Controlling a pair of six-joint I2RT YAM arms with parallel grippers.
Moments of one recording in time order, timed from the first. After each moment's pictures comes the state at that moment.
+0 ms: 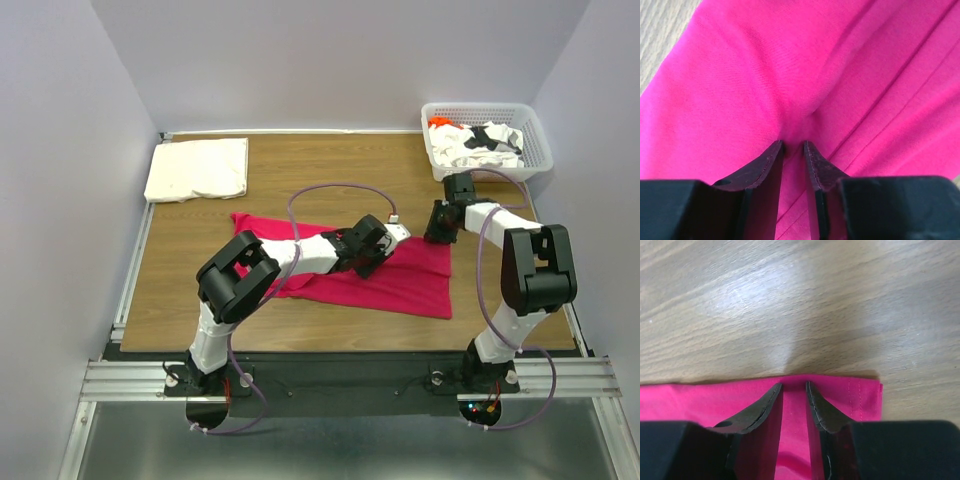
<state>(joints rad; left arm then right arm) -0.96 1.99 1.28 -0.15 0.03 0.04 0.08 1.74 1.05 -0.40 0.01 0.45</state>
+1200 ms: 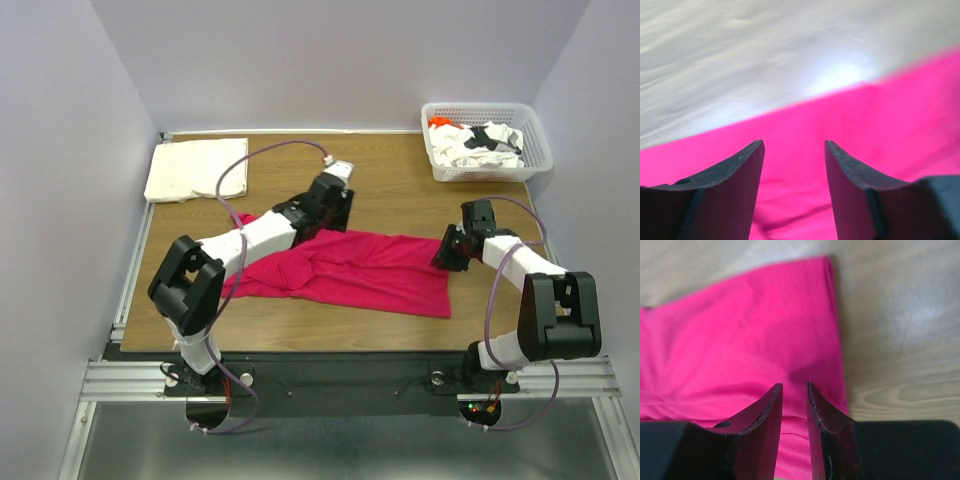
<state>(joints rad) -0.79 1.74 1.27 -0.20 -0.21 -0.27 0.01 1.43 0.77 -0.40 -0.15 0.48</state>
